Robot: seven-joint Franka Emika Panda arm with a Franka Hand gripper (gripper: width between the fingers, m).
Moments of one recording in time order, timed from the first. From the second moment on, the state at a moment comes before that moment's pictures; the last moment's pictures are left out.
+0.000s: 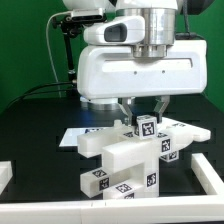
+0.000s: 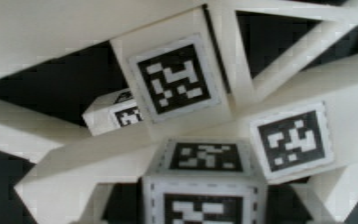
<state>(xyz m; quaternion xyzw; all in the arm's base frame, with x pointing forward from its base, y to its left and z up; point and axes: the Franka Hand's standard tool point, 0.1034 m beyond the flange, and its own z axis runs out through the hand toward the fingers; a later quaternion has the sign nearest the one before) 0.602 0.037 0.123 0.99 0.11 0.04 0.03</state>
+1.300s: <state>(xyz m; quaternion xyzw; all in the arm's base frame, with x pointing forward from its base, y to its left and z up) 0.607 0.042 0.126 0.97 -0.22 0.05 0.01</state>
